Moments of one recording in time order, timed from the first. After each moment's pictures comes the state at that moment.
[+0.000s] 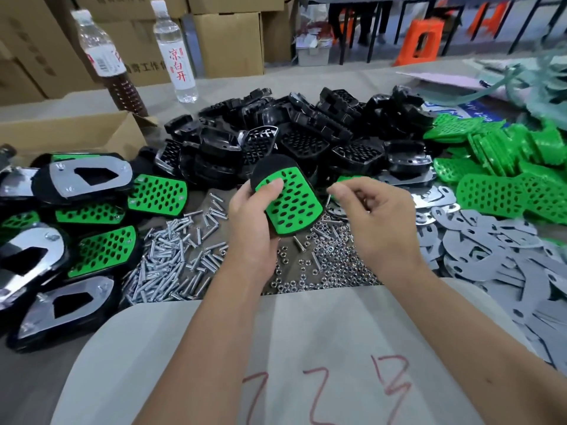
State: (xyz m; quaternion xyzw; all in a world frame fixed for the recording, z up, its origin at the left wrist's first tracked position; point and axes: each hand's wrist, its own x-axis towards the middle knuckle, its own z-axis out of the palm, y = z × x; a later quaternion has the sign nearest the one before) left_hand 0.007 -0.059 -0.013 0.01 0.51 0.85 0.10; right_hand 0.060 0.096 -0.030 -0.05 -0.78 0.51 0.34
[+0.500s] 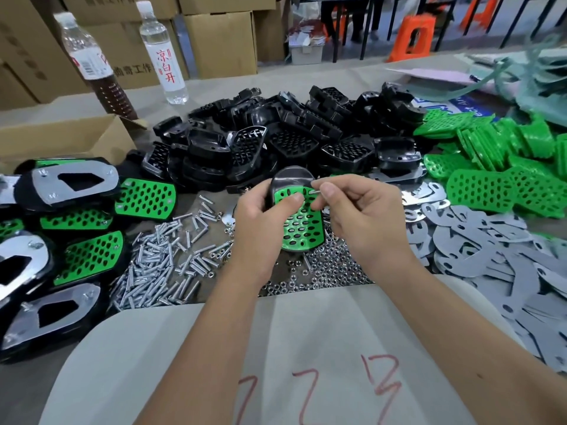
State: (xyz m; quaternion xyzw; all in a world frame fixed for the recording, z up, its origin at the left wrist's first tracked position) left_hand 0.014 -0.049 -0.017 0.15 0.64 0.75 0.07; right_hand 0.063 0.093 -0.027 0.00 -0.68 0.68 0.28
